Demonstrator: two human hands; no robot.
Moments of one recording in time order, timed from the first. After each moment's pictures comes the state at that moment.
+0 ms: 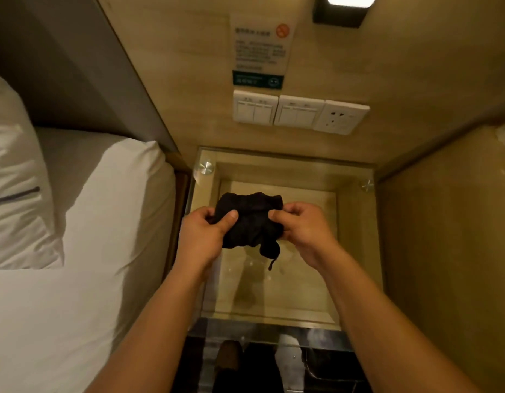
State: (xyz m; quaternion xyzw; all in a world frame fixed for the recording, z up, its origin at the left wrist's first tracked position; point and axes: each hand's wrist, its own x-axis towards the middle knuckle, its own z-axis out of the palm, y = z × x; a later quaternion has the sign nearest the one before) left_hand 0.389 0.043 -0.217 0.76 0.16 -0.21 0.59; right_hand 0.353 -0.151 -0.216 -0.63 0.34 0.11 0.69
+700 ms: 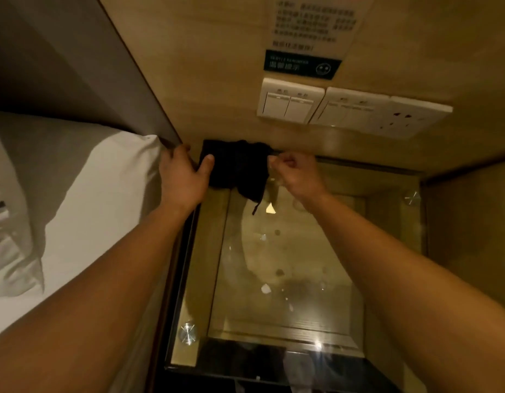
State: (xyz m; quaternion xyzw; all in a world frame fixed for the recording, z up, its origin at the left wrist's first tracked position) left_hand 0.561 0.070 -0.287 0.93 0.06 -0.13 0.34; right_hand 0.522 -0.155 -0.302 -0.80 0.27 0.09 0.52
